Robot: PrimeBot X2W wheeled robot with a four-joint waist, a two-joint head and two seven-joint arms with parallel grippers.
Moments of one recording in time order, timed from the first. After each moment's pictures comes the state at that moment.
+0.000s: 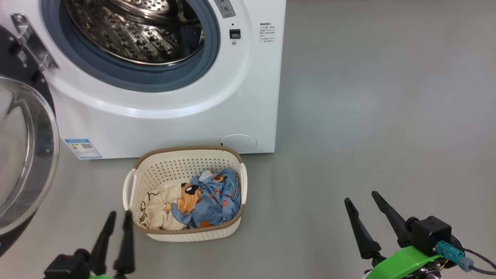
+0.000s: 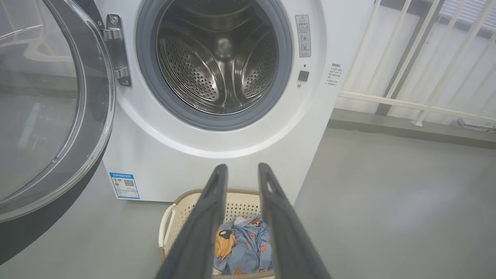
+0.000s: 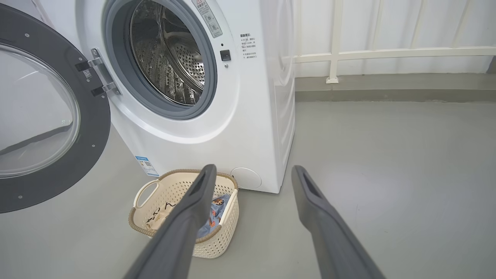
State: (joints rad) left arm 0.02 0.04 0.00 0.13 -0.27 -0.11 -0.26; right arm 0.00 -0.09 0.09 0.03 0.23 0.13 -0.09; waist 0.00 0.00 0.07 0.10
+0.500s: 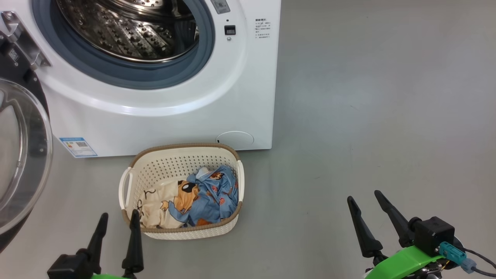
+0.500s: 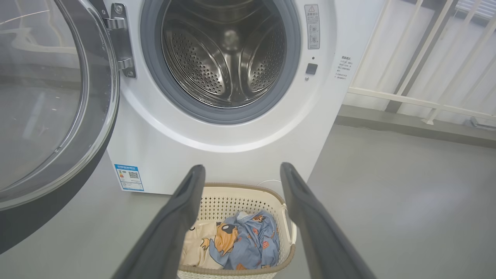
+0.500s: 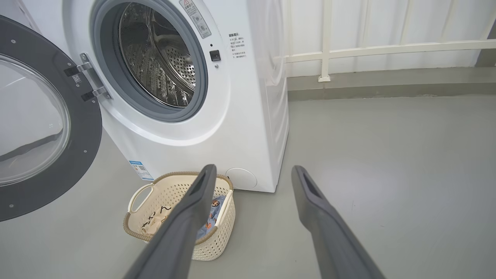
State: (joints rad) left arm 0.02 0.04 -0.03 0.12 -0.29 -0.08 -0.26; right arm 0.00 -0.07 0.07 0.04 0.23 0.13 -0.11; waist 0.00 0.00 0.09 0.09
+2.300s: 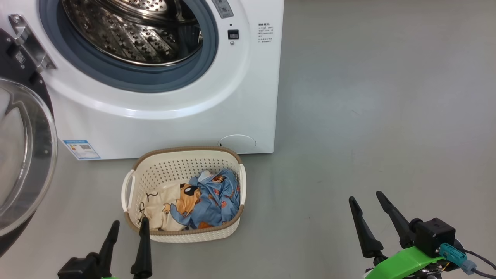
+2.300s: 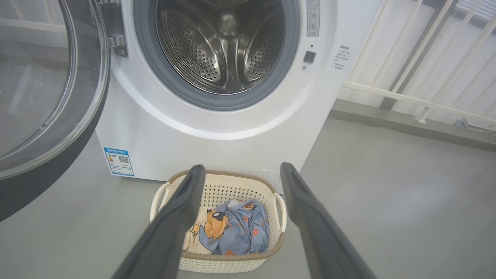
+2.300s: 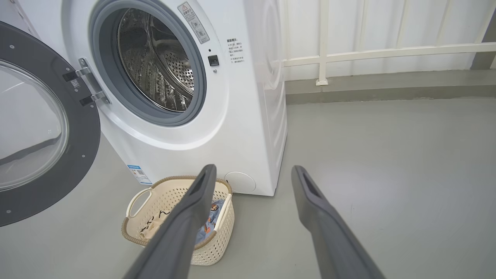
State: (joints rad) left arm 0.02 0.04 -0.07 0.17 -0.33 -0.11 -0.26; right arm 0.00 -0.05 0.05 0.06 0.22 0.13 -0.13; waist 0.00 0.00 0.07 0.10
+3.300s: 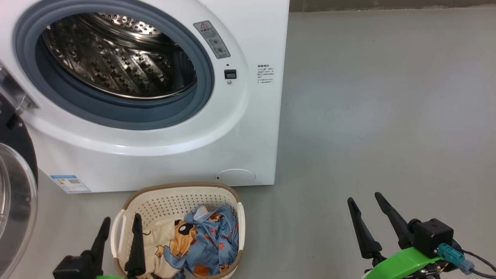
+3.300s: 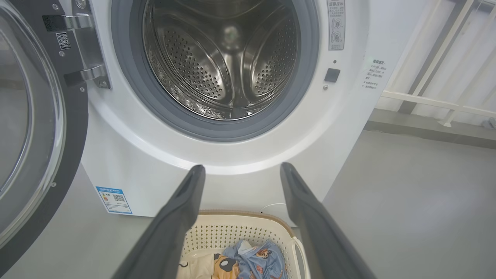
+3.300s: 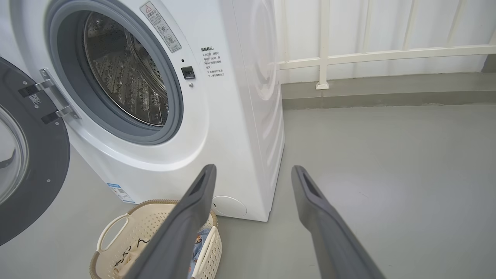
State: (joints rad) left arm 0.02 0.04 -0.04 0.15 -0.28 -0.09 -0.26; right arm 0.00 -0.05 0.05 0.07 0.22 0.13 -0.12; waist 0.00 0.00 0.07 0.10
